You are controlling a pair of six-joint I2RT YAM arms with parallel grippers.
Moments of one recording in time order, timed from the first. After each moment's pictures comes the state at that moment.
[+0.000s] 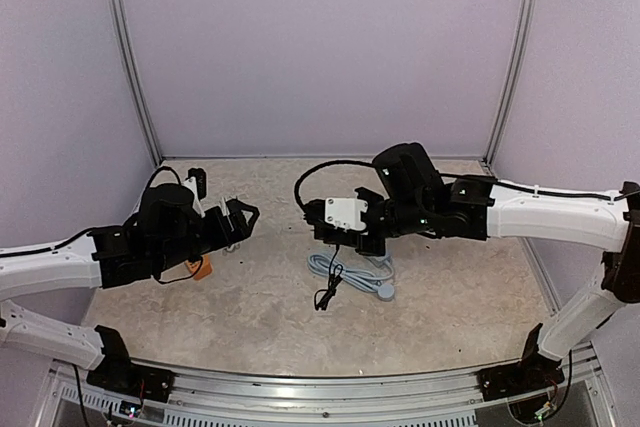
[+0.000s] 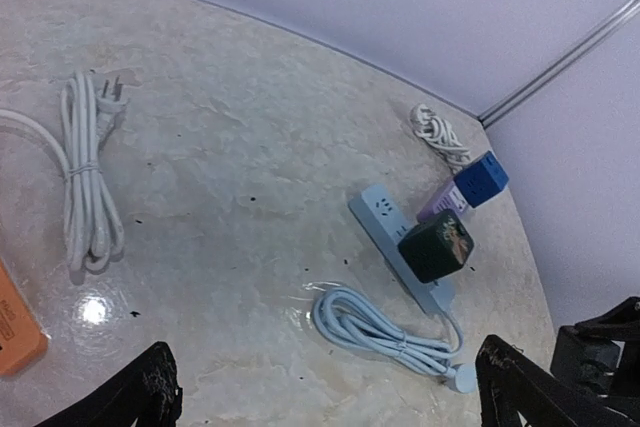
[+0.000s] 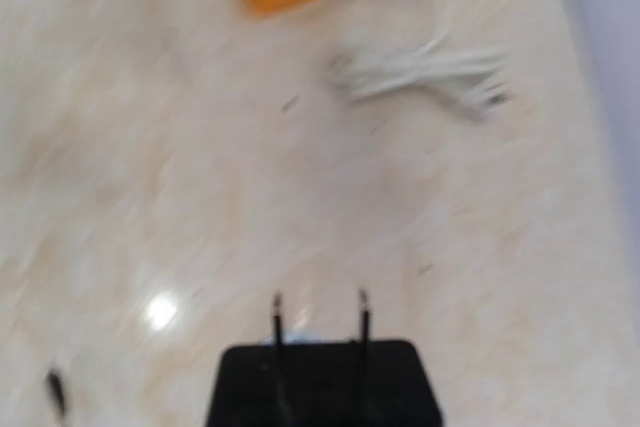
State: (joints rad) left arm -0.86 1.06 0.66 -0.06 -0.36 -0.81; right arm 0.99 1.53 1.21 -0.31 -0.13 -0.74
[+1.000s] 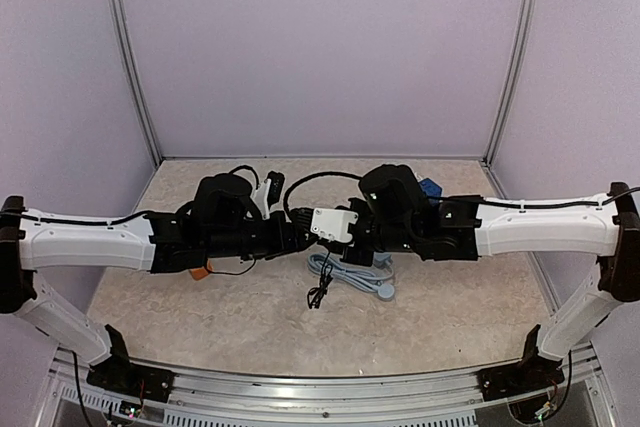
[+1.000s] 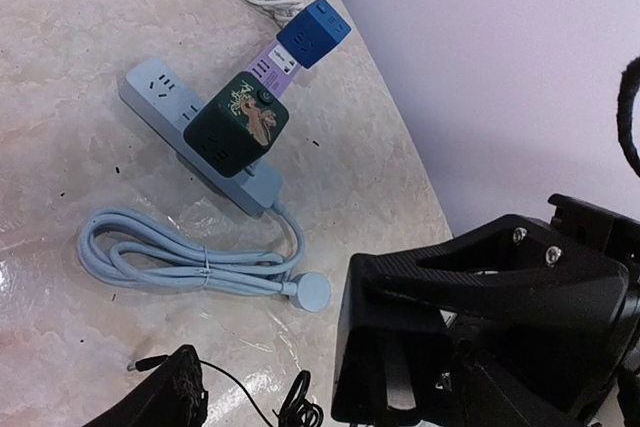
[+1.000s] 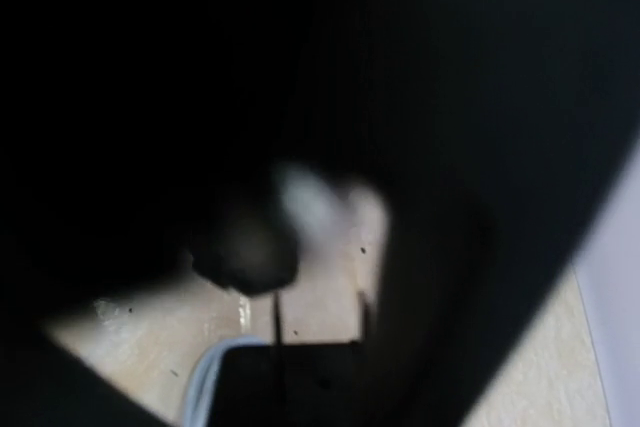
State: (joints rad) left arm -0.97 1.41 0.88 0.11 0.06 -0.84; right arm 1.09 1.54 1.14 -0.13 0.14 -0.65
